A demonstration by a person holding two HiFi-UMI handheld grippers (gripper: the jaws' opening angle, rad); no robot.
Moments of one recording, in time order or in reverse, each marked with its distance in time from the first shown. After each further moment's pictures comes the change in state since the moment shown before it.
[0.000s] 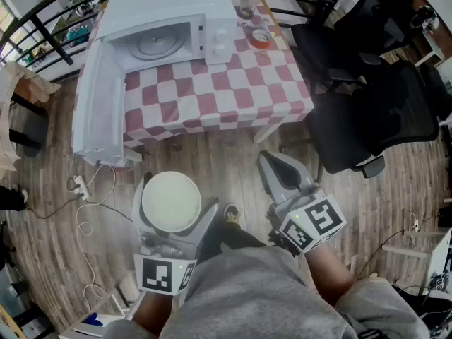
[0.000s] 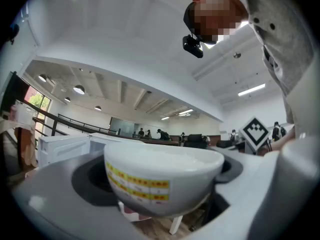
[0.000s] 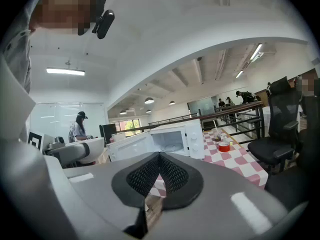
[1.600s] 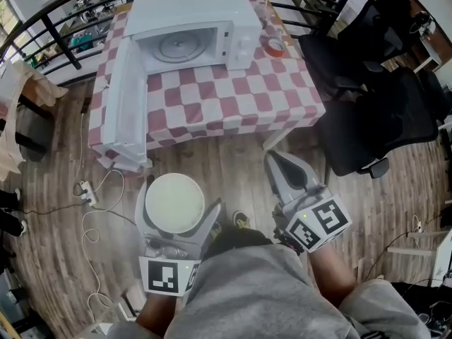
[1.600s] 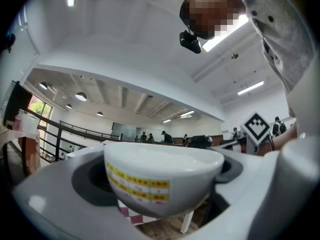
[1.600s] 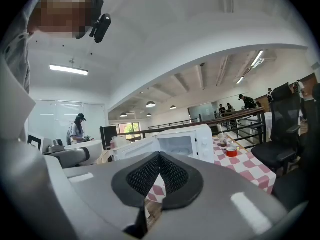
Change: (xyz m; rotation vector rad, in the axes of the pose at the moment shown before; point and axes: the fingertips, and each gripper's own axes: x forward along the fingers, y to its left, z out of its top) left arm -0.050 0.064 0.013 0.041 -0.043 0.006; right arm 0.022 0.069 0.009 -0.031 -0.064 -0.028
